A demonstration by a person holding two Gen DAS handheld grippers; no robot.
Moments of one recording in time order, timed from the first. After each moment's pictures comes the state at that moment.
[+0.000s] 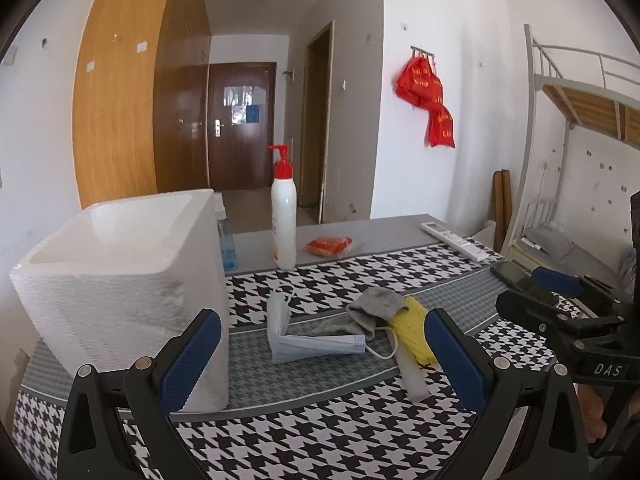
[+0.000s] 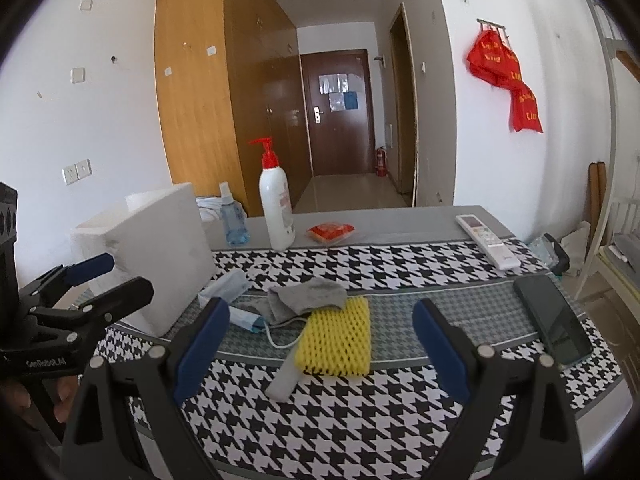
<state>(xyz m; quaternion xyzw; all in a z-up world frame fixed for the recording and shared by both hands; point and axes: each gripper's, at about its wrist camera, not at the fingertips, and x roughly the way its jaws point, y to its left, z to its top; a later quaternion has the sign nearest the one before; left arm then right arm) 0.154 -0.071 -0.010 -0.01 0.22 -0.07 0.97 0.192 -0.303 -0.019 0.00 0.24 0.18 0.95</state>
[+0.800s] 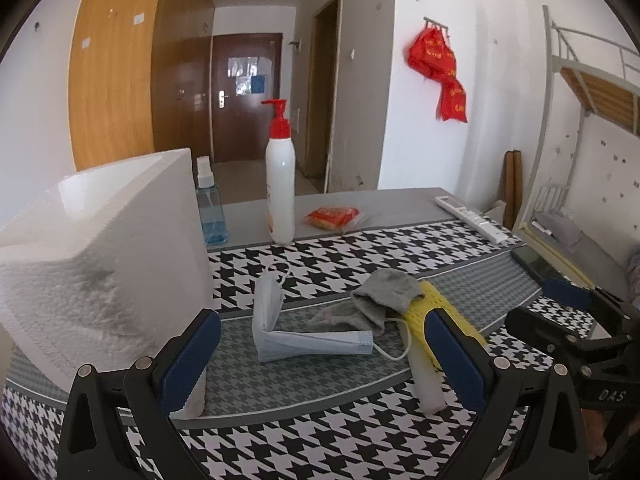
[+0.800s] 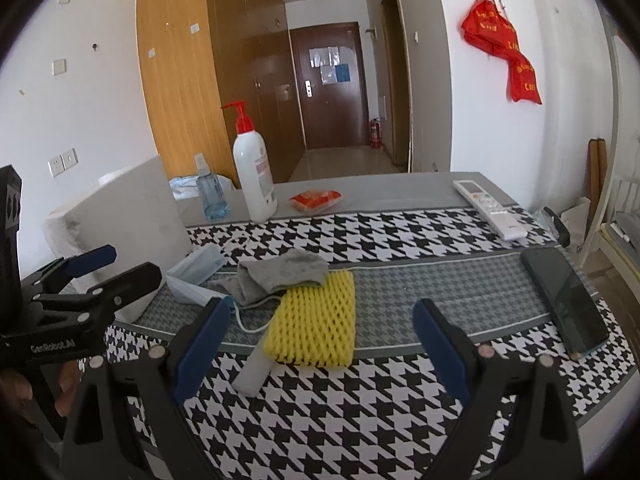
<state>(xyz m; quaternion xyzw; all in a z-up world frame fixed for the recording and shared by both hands) 0.201 -0.081 -0.031 -0.01 0.28 -0.05 0.96 0.225 -0.309 -0.046 0.01 0.29 0.17 0.94</state>
